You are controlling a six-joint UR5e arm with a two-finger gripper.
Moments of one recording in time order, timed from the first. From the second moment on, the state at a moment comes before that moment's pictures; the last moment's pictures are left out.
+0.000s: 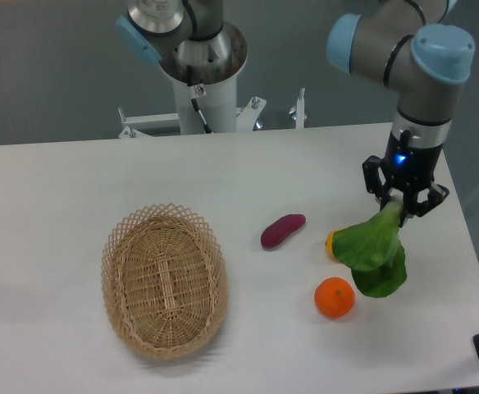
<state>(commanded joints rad) 2.79 -1.89 -1.57 -1.02 1.35 1.51</state>
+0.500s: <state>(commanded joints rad) 2.76 -1.88 -1.61 -1.02 1.38 1.49</state>
